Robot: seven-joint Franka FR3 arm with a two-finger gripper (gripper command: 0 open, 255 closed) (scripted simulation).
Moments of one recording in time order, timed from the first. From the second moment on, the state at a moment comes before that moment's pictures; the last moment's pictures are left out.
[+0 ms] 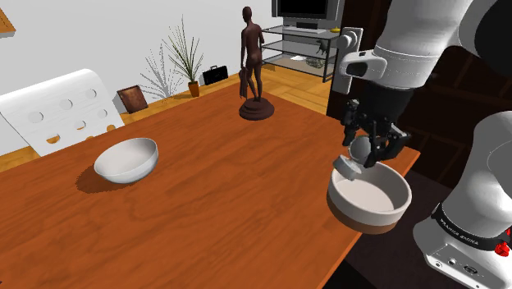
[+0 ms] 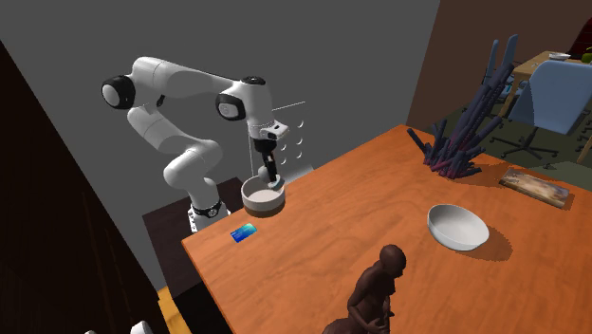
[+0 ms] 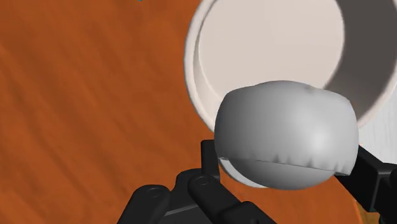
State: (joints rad) arm 0.49 -0.95 0.18 -2.73 0.16 1.89 -0.64
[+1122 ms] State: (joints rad) arm 0.49 -0.94 0.21 -2.98 0.21 1.97 -0.63
